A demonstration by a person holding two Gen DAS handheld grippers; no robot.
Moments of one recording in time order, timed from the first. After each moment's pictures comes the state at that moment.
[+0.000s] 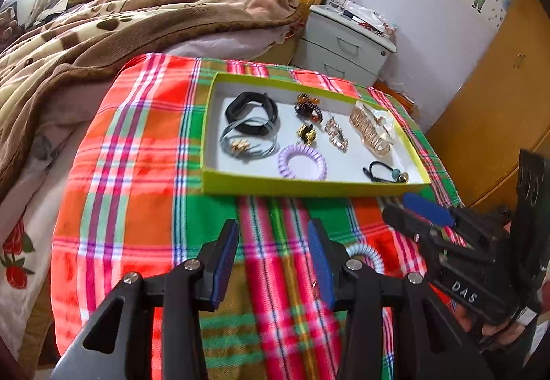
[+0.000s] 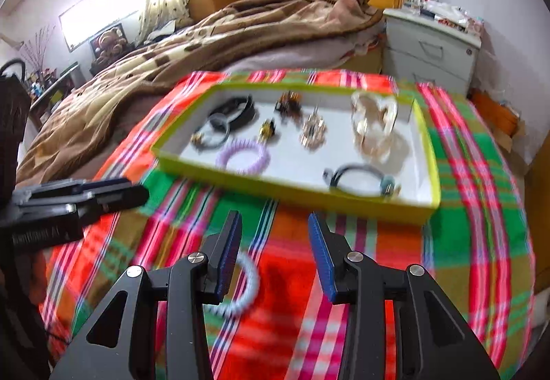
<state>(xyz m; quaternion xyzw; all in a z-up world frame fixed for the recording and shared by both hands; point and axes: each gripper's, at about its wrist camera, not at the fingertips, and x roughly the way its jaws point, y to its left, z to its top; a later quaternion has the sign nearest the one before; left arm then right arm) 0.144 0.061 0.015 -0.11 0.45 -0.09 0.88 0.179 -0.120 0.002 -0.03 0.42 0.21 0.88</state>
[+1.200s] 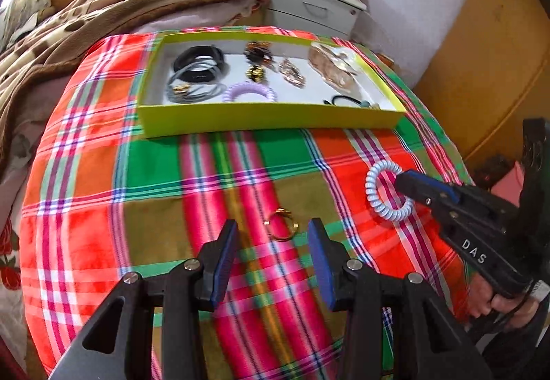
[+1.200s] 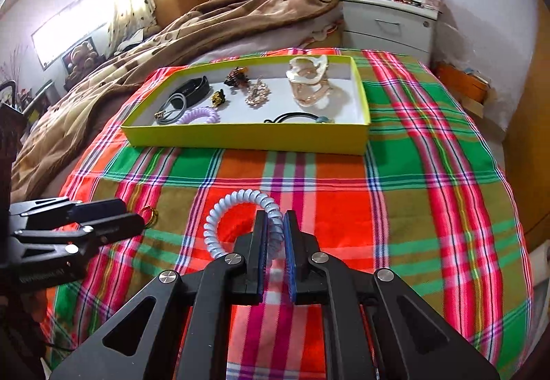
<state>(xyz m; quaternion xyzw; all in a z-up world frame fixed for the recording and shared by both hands) 0.117 0.004 -0.011 -0.05 0.48 -0.13 0.87 0.144 -0.167 -0.010 0.00 0.42 0.15 0.90</state>
